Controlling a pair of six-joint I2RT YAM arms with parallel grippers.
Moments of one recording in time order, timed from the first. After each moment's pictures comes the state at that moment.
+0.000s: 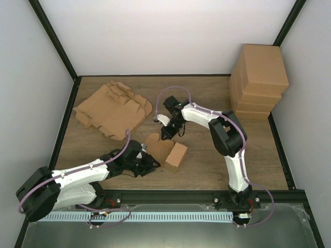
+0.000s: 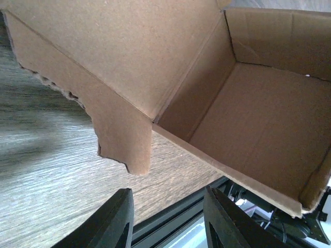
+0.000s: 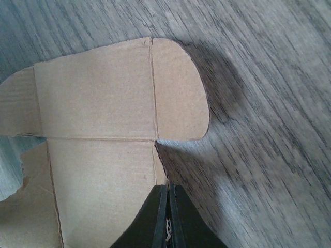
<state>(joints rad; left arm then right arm) -0.87 1.10 0.39 -0.10 0.38 -1.31 0.65 2.10 1.54 -0.83 -0.50 -0.27</state>
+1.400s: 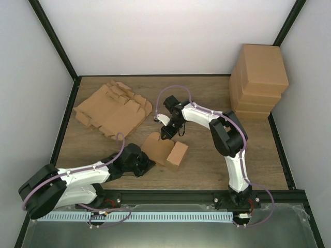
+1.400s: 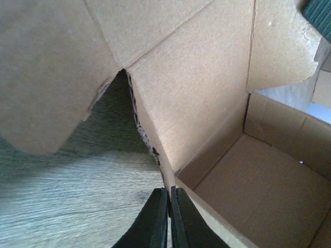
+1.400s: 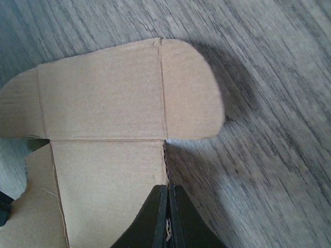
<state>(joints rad) -0.87 1.14 0.29 0.09 0.20 -1.63 0.65 2.09 1.54 -0.83 -0.50 -0.27</state>
